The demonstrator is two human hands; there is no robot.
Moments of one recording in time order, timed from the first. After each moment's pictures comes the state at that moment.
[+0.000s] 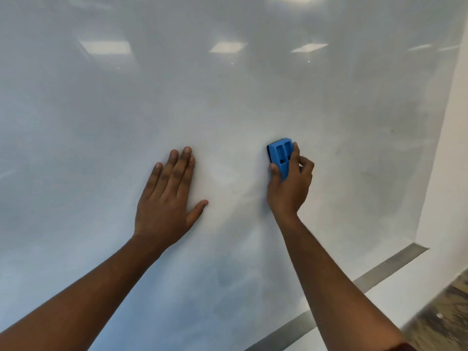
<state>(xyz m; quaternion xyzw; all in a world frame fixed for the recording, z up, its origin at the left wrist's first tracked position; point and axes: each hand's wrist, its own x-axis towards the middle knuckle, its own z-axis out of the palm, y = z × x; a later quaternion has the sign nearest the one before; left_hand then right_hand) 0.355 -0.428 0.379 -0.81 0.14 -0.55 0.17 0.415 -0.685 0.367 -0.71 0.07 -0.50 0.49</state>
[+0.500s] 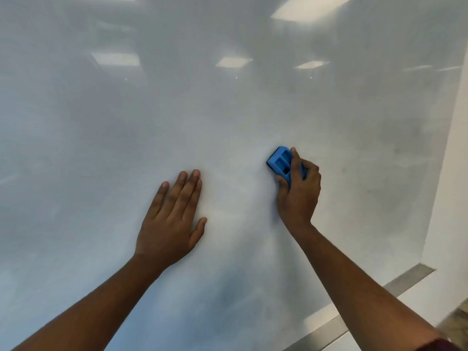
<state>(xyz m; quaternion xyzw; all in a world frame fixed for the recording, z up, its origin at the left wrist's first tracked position) 0.353 -0.416 0.370 -0.77 0.16 -0.58 0.20 0.424 -0.703 0.374 -0.73 -0.03 -0.57 0.37</state>
